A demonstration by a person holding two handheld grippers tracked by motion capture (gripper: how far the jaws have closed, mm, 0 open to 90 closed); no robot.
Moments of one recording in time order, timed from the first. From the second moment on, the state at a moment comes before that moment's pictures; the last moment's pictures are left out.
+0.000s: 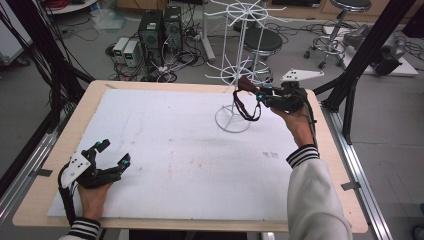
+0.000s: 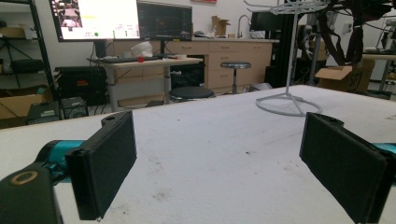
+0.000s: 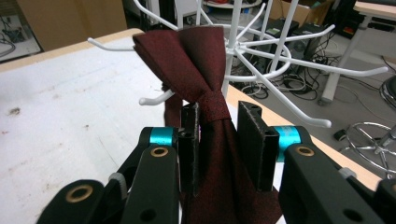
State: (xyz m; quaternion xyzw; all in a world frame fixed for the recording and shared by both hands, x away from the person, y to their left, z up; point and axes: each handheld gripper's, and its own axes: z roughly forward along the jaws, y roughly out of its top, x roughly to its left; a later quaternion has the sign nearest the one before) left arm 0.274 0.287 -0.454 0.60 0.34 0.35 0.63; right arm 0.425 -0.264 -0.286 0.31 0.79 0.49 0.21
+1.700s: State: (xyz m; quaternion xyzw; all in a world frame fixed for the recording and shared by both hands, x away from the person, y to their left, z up) left arm 0.274 0.287 -0.454 0.60 0.34 0.35 0.63; right arm 0.309 -0.291 -0.361 0.36 0.69 0.55 0.31
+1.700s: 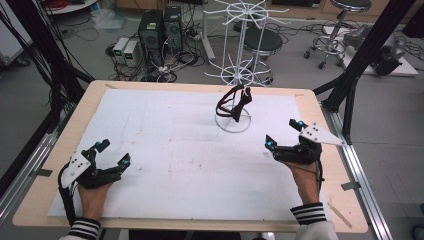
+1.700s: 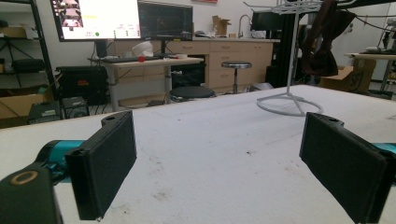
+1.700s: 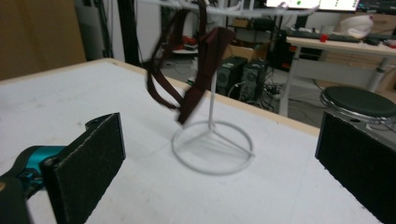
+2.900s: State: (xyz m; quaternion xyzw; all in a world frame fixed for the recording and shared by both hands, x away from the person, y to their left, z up) left arm 0.274 0.287 -0.454 0.60 0.34 0.35 0.63; right arm 0.257 -0.284 -0.438 0.38 0.64 0.57 0.35
